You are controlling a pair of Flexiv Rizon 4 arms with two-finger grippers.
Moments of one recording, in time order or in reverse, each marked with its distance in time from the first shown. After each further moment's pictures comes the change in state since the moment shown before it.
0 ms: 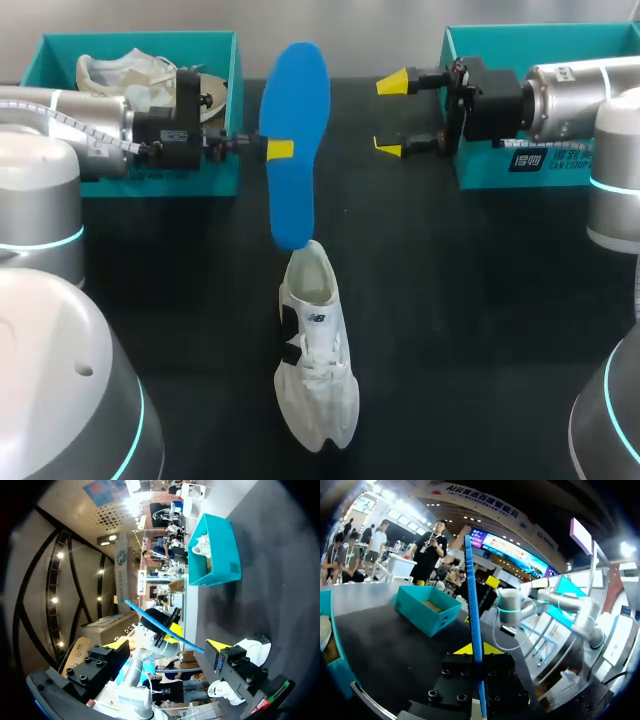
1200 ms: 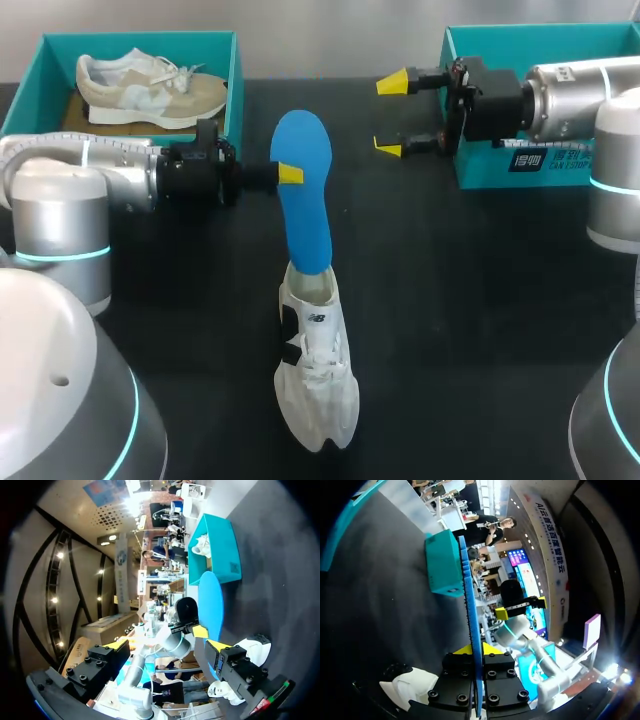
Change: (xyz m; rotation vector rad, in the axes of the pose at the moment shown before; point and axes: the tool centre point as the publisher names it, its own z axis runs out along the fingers) left arm -0.035 0.047 0.022 0.025 0.074 -0.769; right arm 0.000 0.000 0.000 0.000 0.000 0.000
